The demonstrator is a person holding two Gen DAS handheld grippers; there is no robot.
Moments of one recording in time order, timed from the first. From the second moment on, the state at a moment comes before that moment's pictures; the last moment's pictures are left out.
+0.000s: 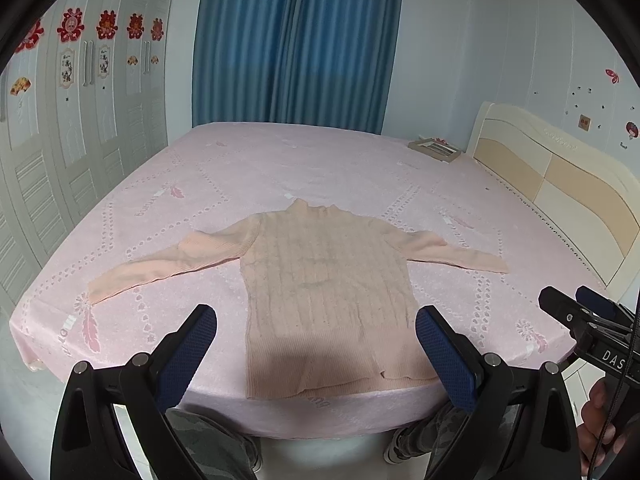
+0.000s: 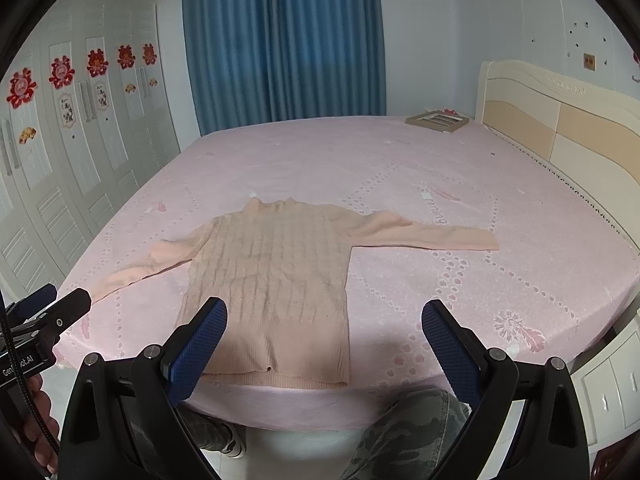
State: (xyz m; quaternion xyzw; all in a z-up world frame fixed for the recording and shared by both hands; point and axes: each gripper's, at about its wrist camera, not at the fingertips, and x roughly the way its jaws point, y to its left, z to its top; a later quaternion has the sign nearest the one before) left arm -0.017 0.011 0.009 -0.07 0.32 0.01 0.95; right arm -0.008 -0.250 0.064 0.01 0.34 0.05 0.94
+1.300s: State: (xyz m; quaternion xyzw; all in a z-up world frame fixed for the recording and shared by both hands) left arm 0.010 0.035 -0.002 -0.10 0.32 0.00 0.94; right arm 0.007 -0.232 0.056 -0.02 0.32 0.04 0.95
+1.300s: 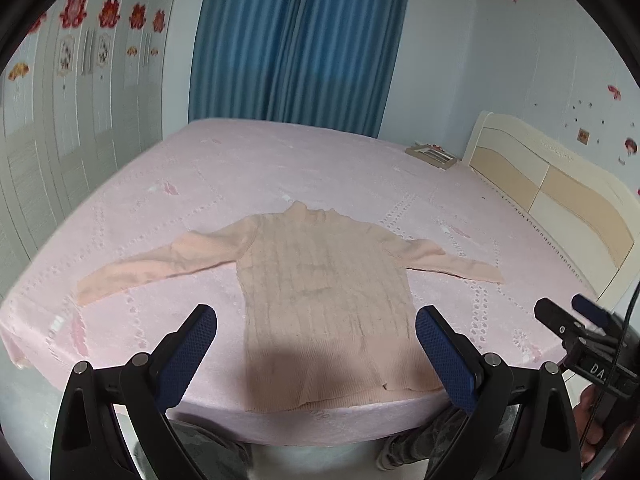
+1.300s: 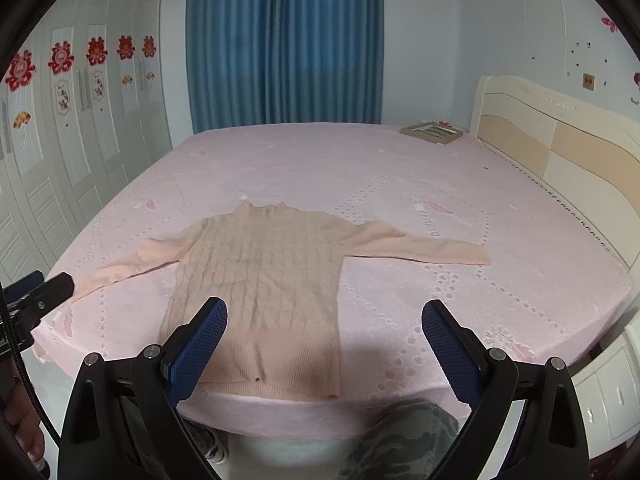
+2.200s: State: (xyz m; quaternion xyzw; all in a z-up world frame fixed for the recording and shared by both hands) left arm 0.102 0.334 -0.222 -0.35 0.41 0.22 0.81; right arm 0.168 -0.190 -0.093 0.05 0.41 0.13 0.90
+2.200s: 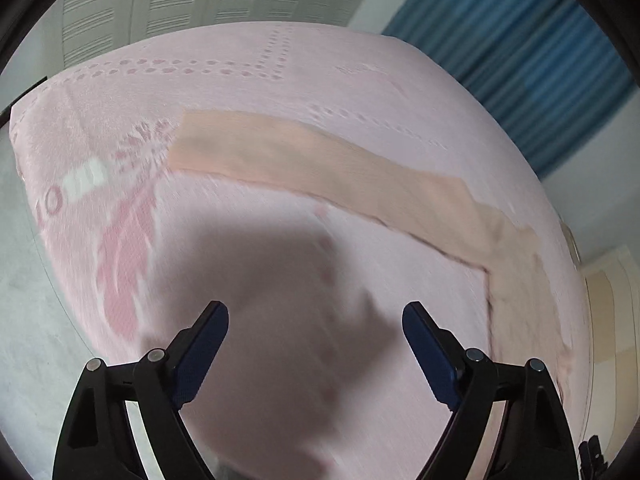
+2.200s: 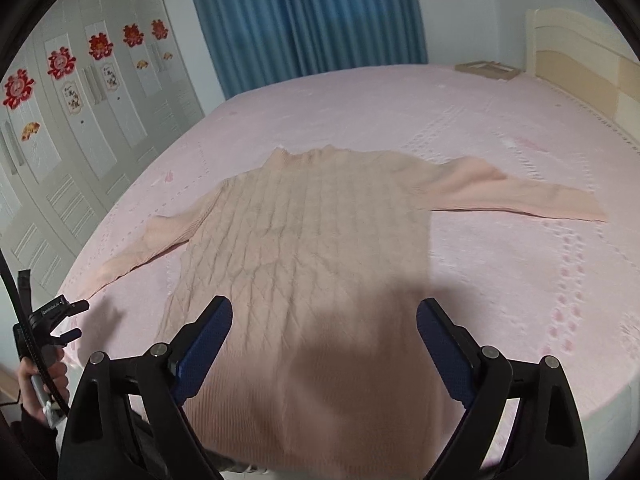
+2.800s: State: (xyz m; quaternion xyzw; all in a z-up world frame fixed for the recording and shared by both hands) left arm 0.160 0.386 -0.230 -0.31 0.37 0.36 0.80; right arm 0.262 -0.165 -0.144 0.05 0.41 0.18 0.89
